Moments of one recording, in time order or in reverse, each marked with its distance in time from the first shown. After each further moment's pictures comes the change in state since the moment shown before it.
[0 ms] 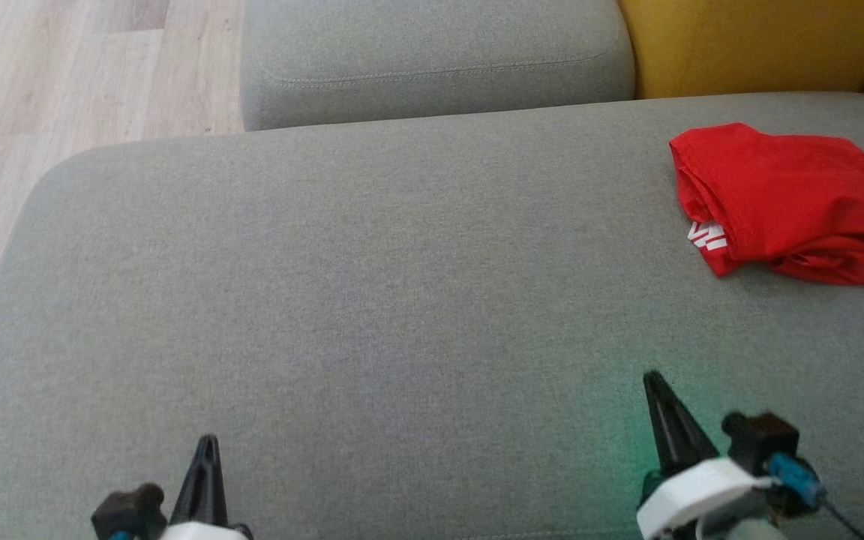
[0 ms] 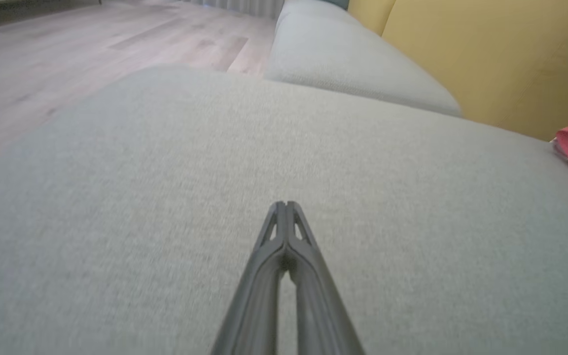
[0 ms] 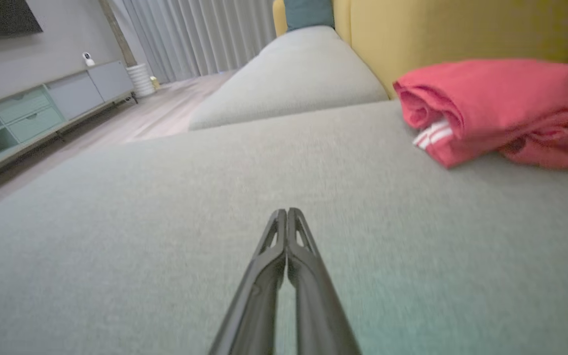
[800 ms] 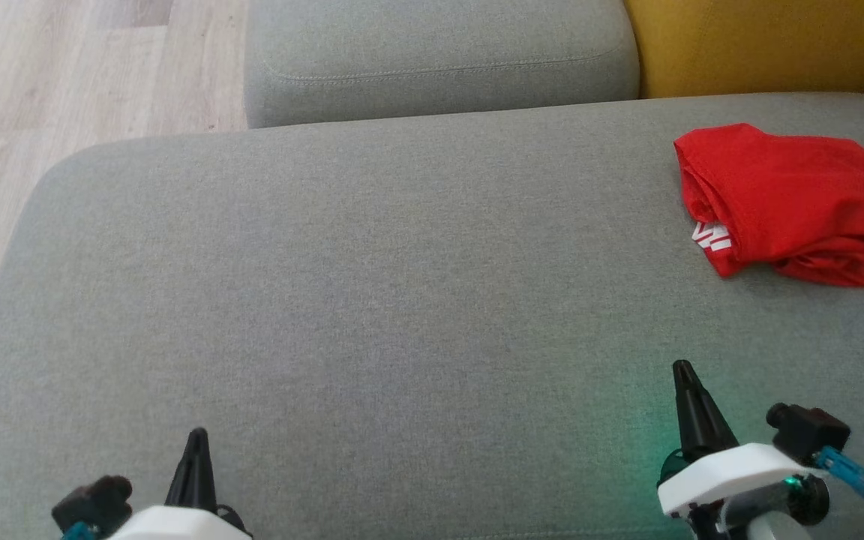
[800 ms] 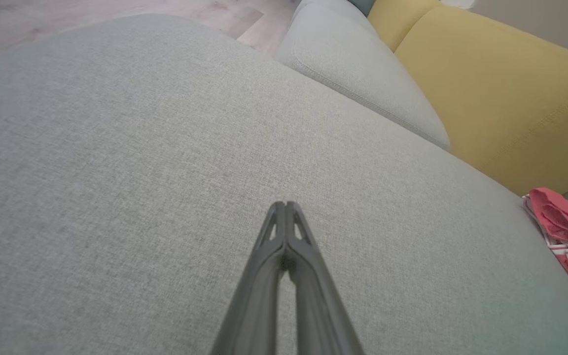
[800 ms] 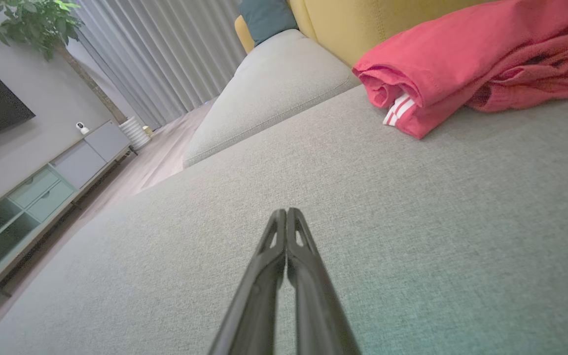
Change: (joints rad) left arm -0.022 0.000 0.025 0.002 -0.248 -0.035 0.061; right arm -0.001 -0.001 -0.033 -0.026 0.272 0.000 0.041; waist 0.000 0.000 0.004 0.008
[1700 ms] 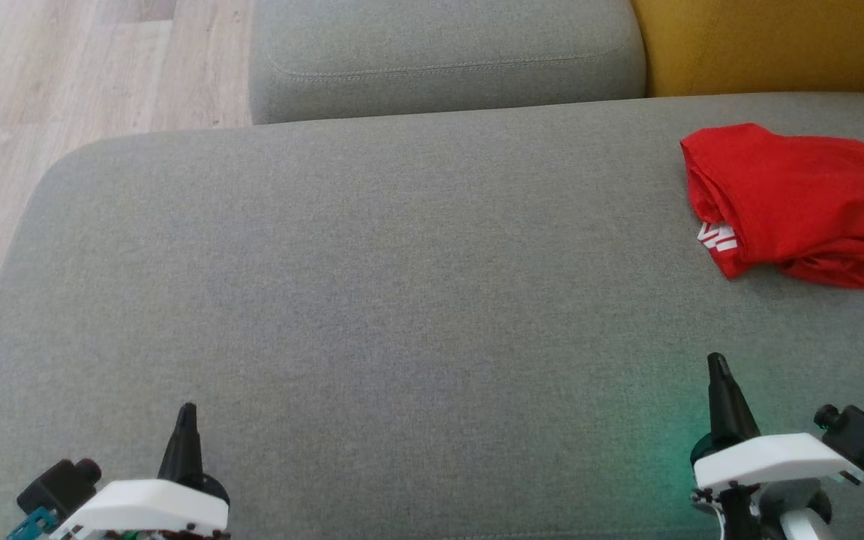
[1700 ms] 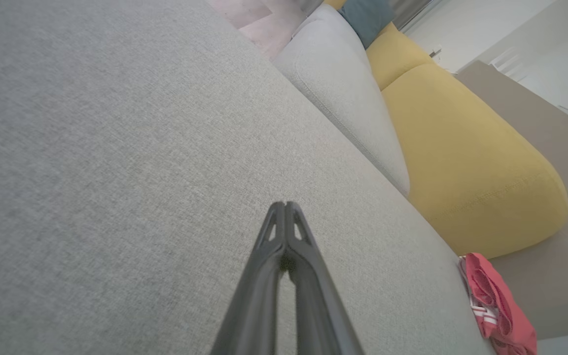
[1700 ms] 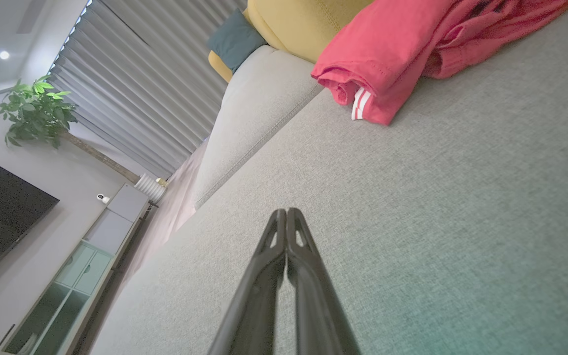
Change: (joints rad) left arm -0.059 0.000 0.042 0.002 -0.290 -0.041 0.075; right arm -0.002 -0.002 -0.055 -0.033 0.312 0.000 0.062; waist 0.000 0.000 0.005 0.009
